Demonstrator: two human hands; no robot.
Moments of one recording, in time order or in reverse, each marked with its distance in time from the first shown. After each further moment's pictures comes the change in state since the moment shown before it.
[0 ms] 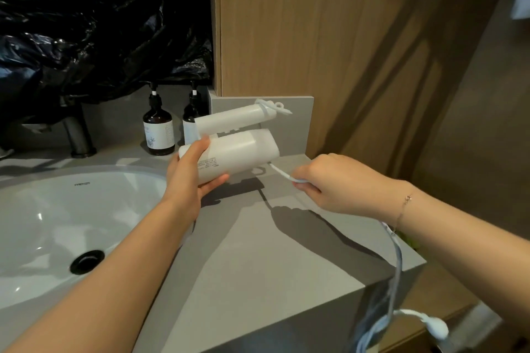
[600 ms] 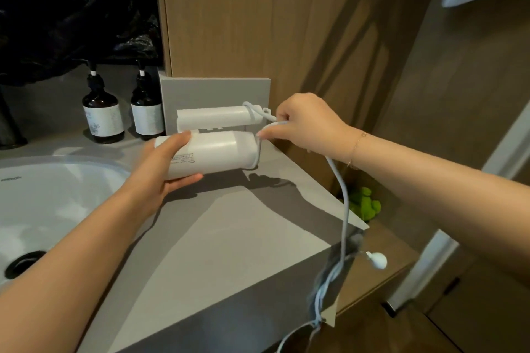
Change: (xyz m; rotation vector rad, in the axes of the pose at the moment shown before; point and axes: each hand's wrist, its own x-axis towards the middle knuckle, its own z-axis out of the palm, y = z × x) left_hand -0.006 -0.013 0.010 0.240 -0.206 -0.043; right_hand 0.006 0.021 -0.034 0.300 0.160 0.465
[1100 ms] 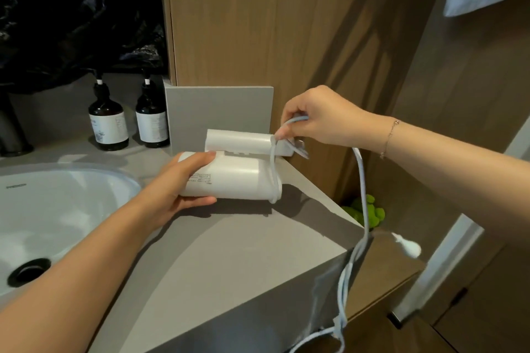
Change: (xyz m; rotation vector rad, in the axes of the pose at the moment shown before) left_hand -0.014 0.000 0.011 0.115 -0.171 -0.114; right_hand 0.002 0.021 -0.026 0.080 -0.048 -0.239
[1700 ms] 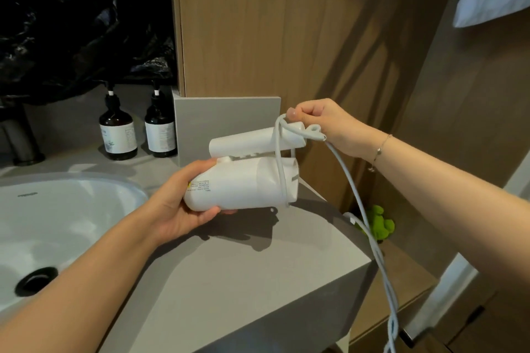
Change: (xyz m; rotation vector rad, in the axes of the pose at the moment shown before) left_hand -0.008 0.011 0.003 -0.263 -0.089 -0.211; right_hand 0.026 0.030 0.016 0.716 0.071 0.114
